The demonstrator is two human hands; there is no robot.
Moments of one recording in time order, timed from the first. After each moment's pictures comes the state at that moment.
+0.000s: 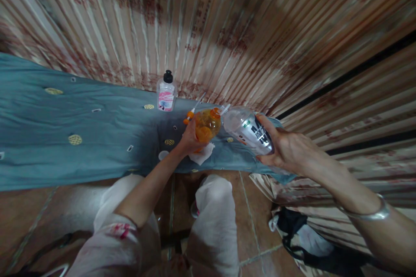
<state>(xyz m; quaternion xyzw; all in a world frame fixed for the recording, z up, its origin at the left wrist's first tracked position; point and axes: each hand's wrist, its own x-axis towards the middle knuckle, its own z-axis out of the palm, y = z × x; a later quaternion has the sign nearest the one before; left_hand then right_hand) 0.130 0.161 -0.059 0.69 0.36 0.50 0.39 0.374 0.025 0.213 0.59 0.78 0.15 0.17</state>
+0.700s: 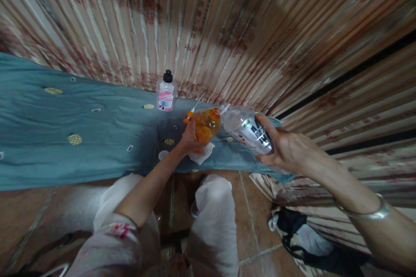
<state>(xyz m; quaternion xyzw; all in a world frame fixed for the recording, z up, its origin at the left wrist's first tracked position) 0.130 0.160 -0.053 0.69 0.36 0.49 0.40 0.375 0.025 0.212 0.58 0.78 0.16 0.15</state>
